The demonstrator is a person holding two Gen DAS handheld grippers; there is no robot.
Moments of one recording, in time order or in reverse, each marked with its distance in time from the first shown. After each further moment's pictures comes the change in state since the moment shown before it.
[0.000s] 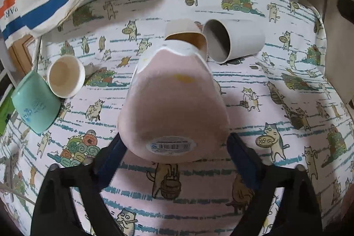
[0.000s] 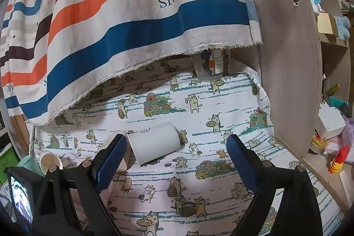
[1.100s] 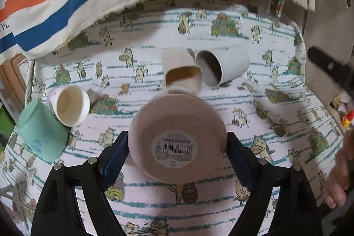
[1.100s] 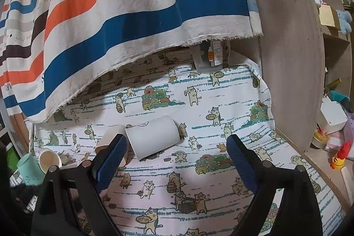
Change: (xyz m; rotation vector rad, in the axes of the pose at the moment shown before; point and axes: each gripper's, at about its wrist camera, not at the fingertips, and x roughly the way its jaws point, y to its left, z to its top) left arm -0.039 0.031 0.022 0.073 -0.107 -0.126; right arm 0.008 -0.001 -0.001 0.008 0.049 0.000
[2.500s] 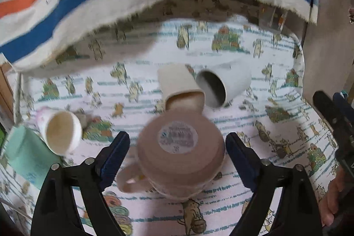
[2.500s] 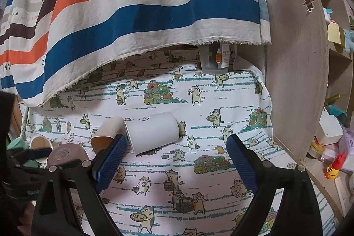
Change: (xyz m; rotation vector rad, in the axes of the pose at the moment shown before) left arm 0.020 0.017 0.035 0.014 -0.048 -0.063; right arm 0.003 0.017 -0.007 -0.109 -0.008 -0.034
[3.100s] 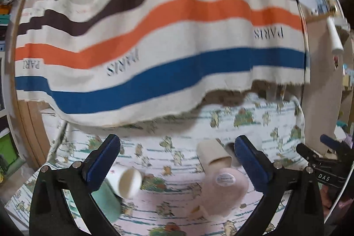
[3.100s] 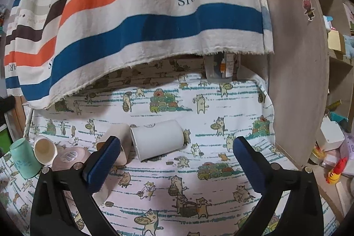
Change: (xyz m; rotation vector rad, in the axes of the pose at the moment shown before) left arm -0.117 0.069 0.000 -0.023 -0.467 0.091; right arm -0.010 0.005 -0.001 -0.018 -0.070 0.029
